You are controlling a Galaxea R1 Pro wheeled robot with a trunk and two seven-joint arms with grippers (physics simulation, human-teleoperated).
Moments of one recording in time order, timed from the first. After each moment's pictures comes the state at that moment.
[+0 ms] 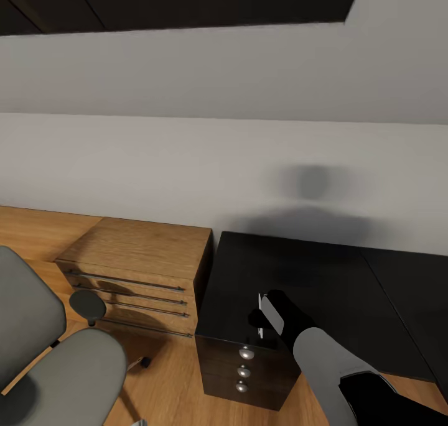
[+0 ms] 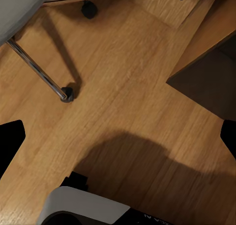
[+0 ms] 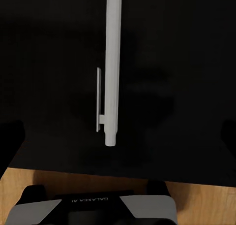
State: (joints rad) left arm -0.08 -0.03 -0.01 -0.63 0.36 -0.09 0.14; right arm -0.85 0.17 0.10 -0.39 -0.31 0.72 -0.35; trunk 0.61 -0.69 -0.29
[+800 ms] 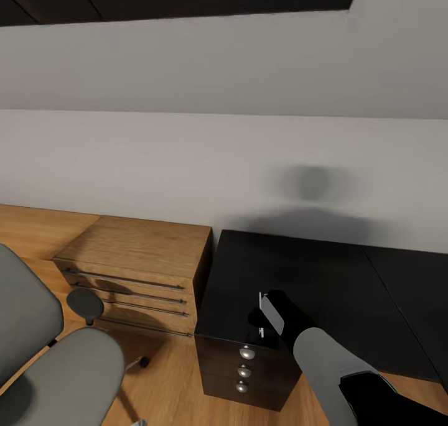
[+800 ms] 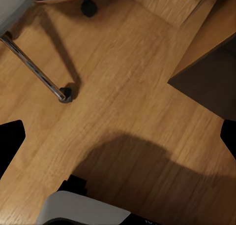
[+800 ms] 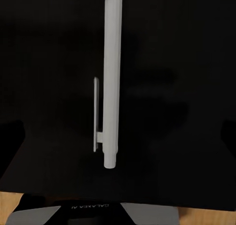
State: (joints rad) left arm -0.08 -0.03 -0.01 -0.63 0.36 -0.09 0.14; right arm -0.85 0.17 0.10 -0.39 -0.31 0.72 -0.34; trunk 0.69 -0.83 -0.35
